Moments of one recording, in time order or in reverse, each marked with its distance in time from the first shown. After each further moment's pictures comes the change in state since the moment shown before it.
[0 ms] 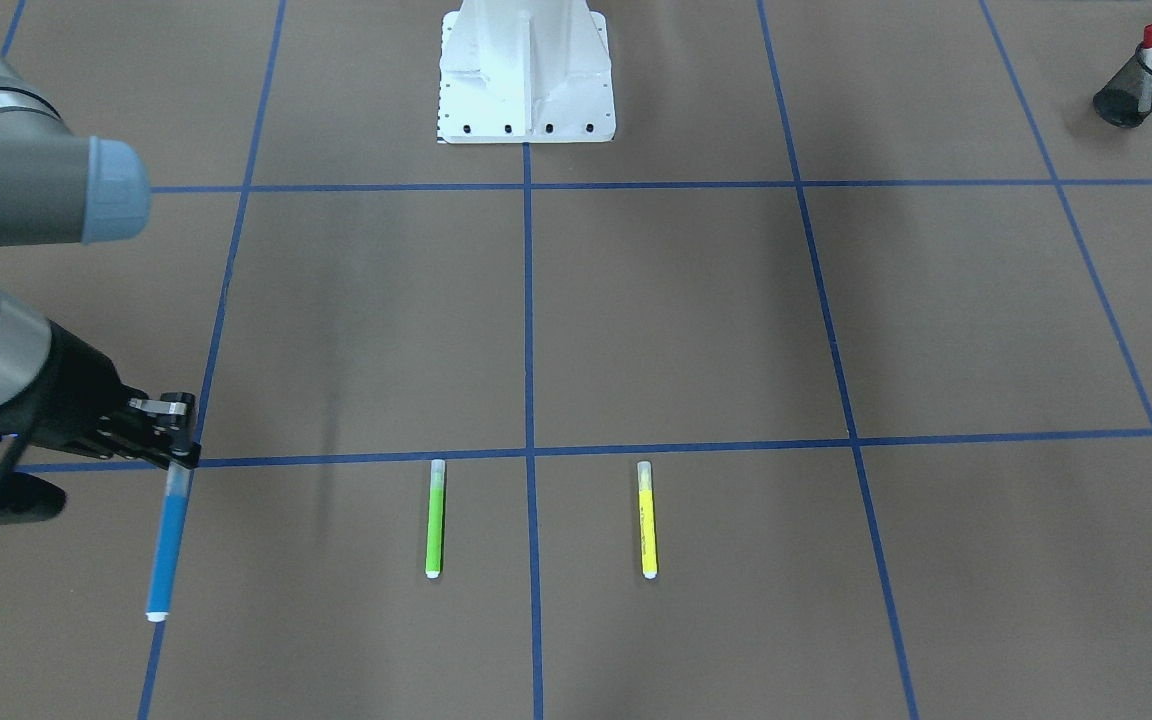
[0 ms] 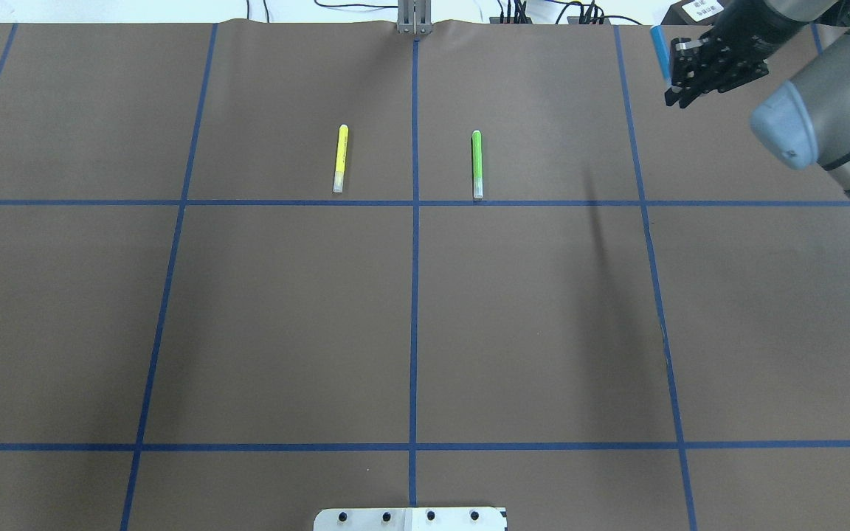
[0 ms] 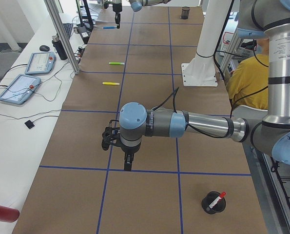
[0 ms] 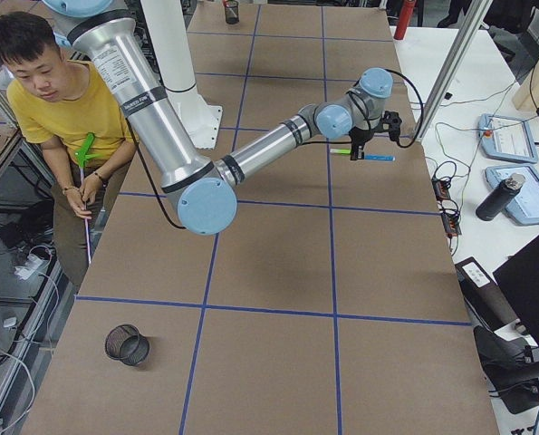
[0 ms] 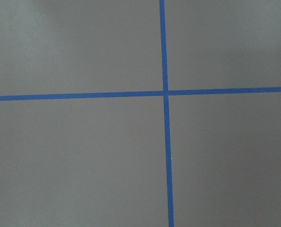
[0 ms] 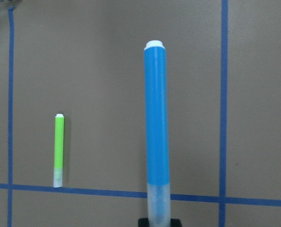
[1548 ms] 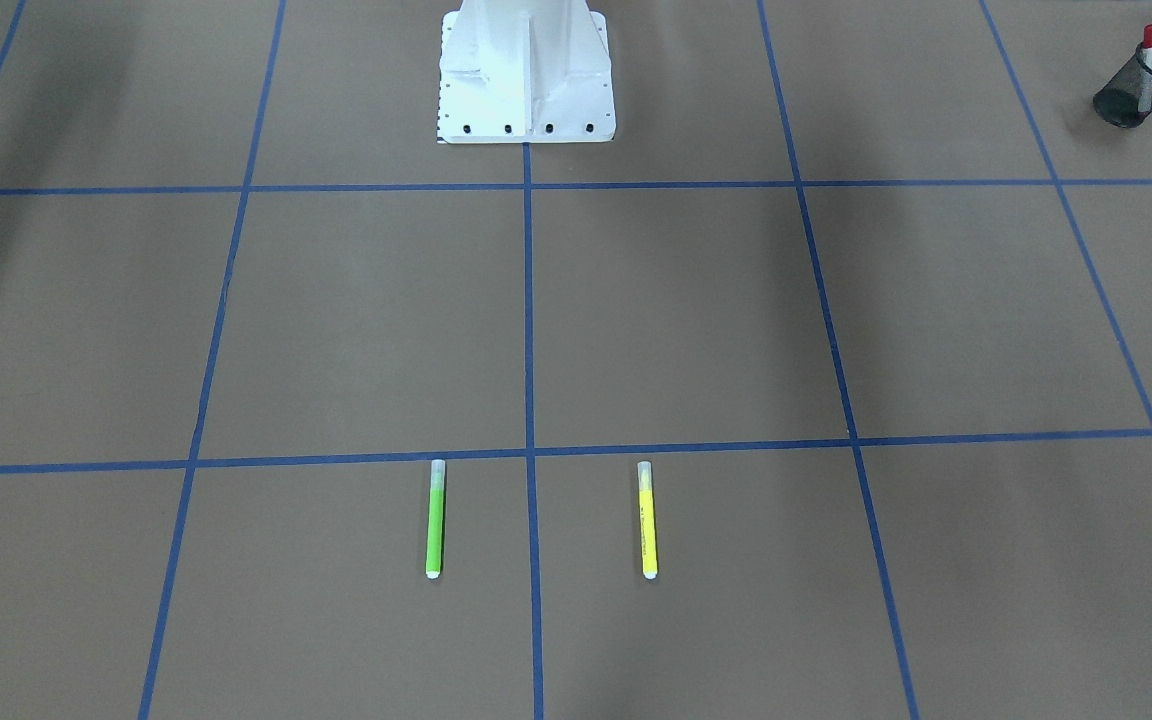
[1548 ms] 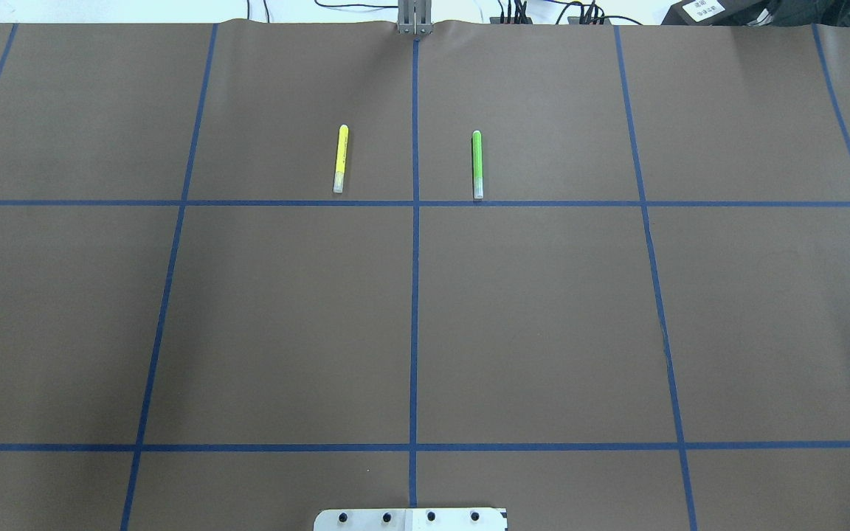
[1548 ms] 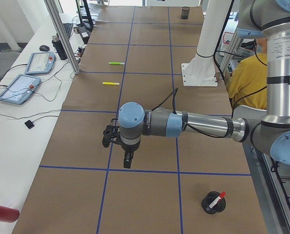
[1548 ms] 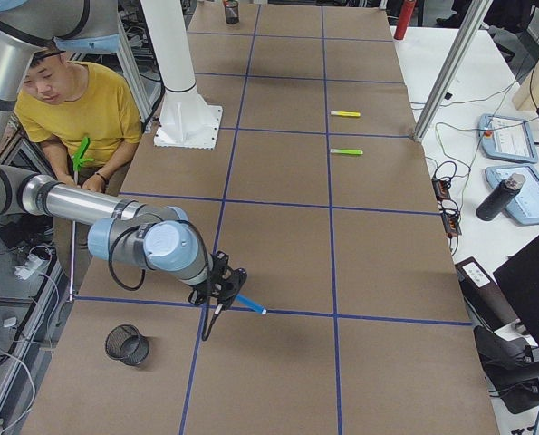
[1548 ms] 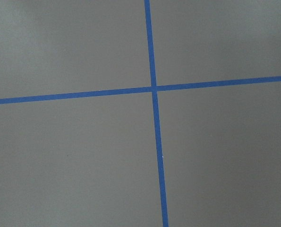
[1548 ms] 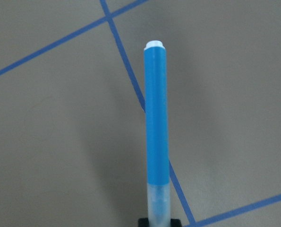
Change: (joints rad) left arm 0.043 0.000 -0.001 -0.033 -0.008 0.000; right arm 0.640 -1.073 0.336 0.035 0.164 -0.406
